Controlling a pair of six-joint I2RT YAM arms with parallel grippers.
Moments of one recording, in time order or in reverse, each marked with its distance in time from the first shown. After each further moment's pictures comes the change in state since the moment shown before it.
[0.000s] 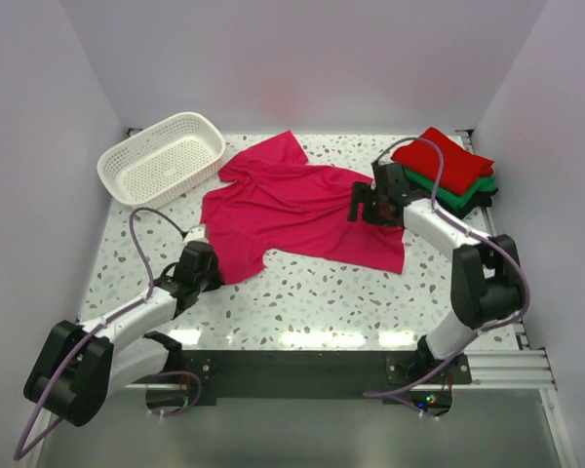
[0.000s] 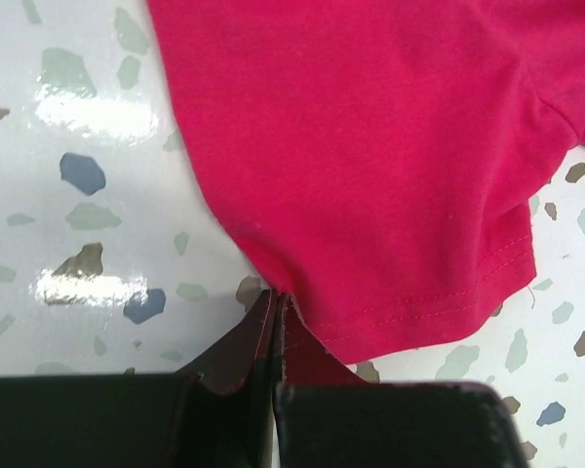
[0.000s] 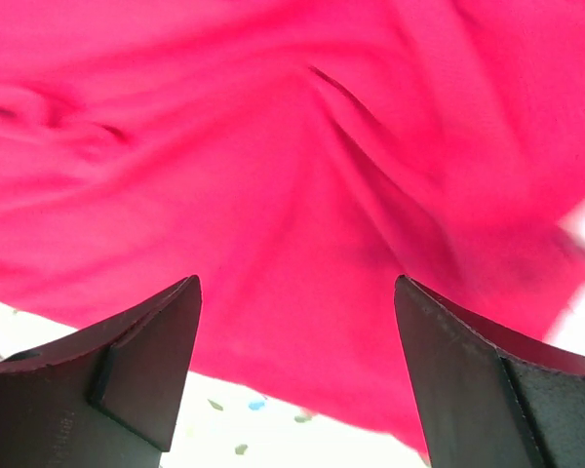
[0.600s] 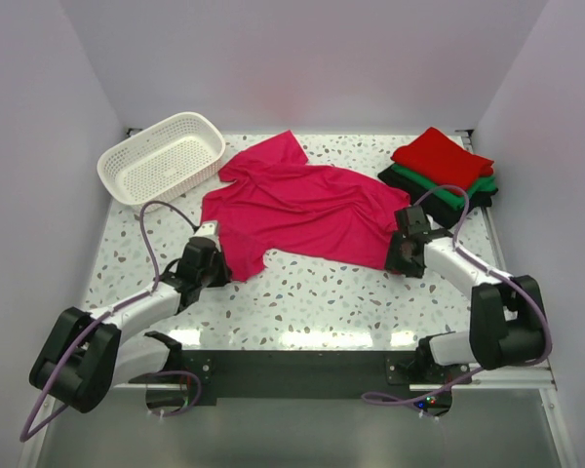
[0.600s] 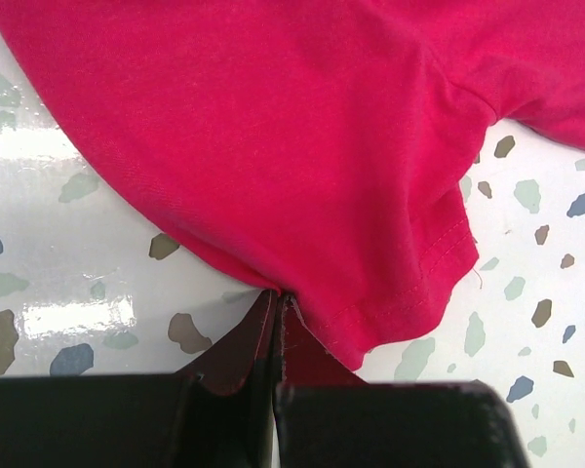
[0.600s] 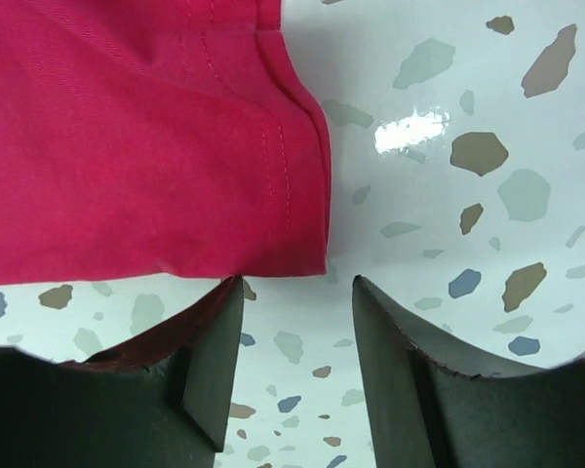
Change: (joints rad) left arm 0.000 0.096 0.022 0.134 0.132 0.120; right arm -0.087 -0.337 -0.425 -0.200 0.211 0.108
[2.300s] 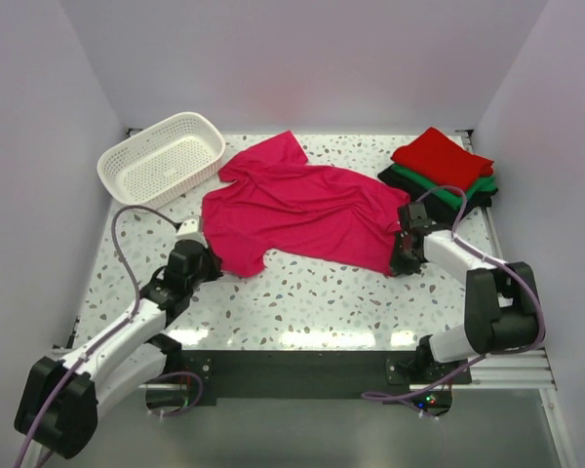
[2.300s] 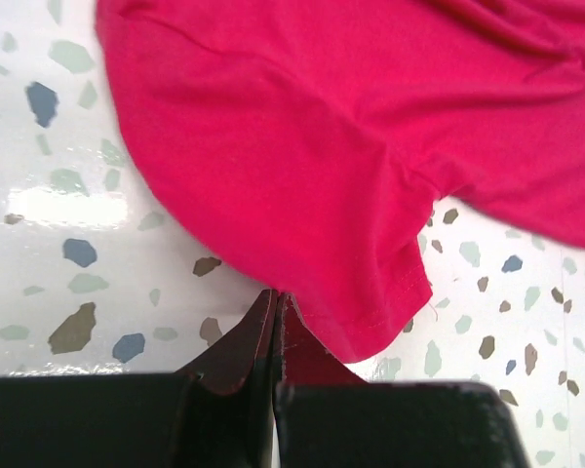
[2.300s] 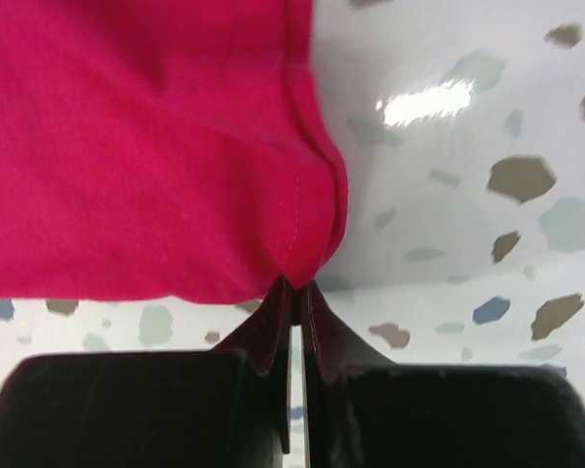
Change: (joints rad) left arm 0.000 -0.240 -0.009 -0.075 -0.101 -0.033; right arm -0.058 0.113 0.038 0.019 -0.107 -0.037
